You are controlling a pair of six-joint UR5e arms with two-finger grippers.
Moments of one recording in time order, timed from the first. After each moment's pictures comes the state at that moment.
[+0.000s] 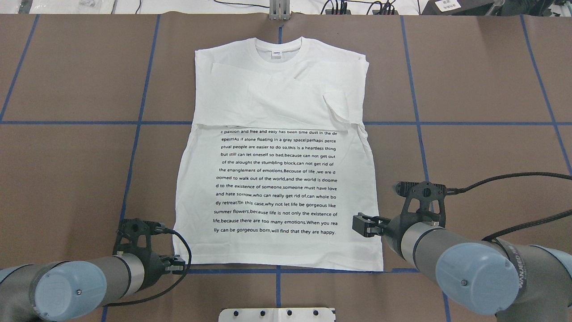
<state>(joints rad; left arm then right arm) -0.14 -1.60 -2.02 -2.07 -1.46 -1.38 0.19 -1.49 2.24 -1.42 1.29 1.50</state>
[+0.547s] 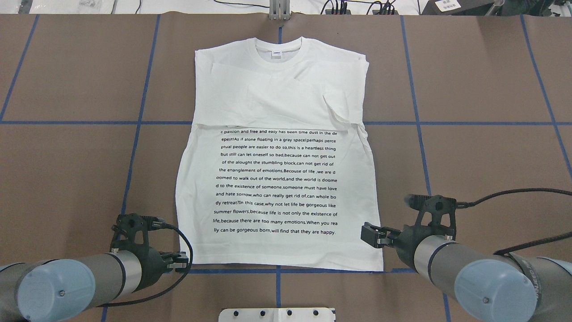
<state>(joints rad) -0.15 -1.60 -2.10 -2.07 -1.47 -1.38 0.13 -1.60 2.22 -1.23 1.25 1.54</state>
